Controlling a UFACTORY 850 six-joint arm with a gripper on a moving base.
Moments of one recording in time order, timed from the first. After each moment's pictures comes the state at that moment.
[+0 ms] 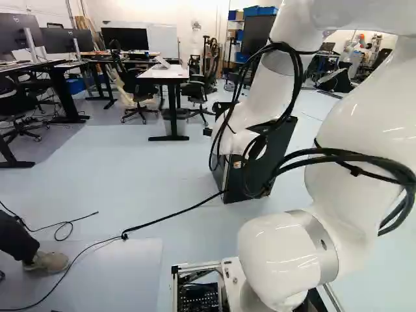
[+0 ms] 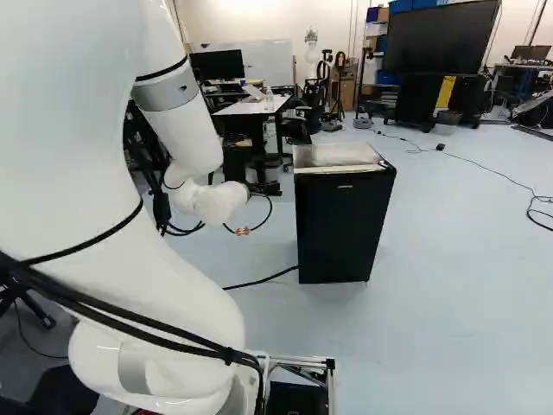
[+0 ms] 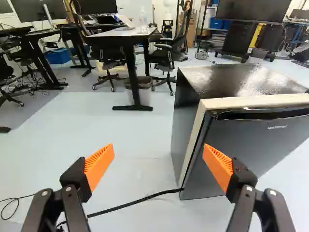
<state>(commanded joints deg) 3.6 -2.4 -22.3 2.6 50.0 0.0</state>
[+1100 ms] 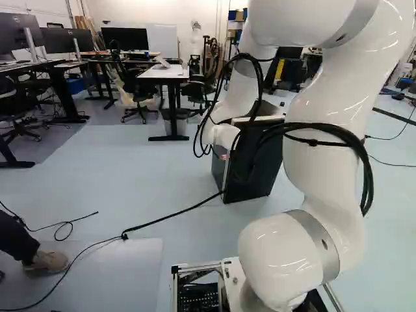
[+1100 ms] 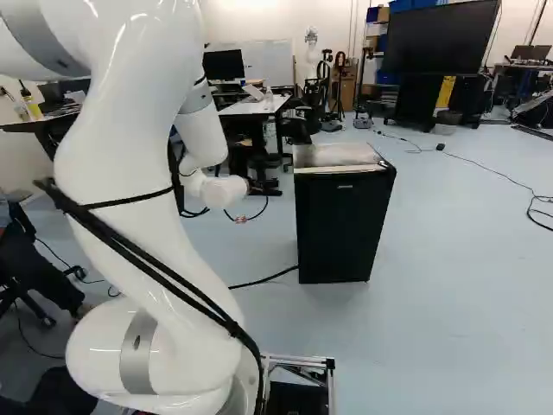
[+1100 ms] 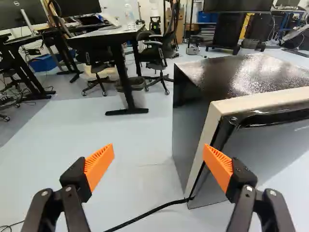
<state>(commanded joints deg) 7.0 -17.7 -35.0 12.7 52.2 0.0</state>
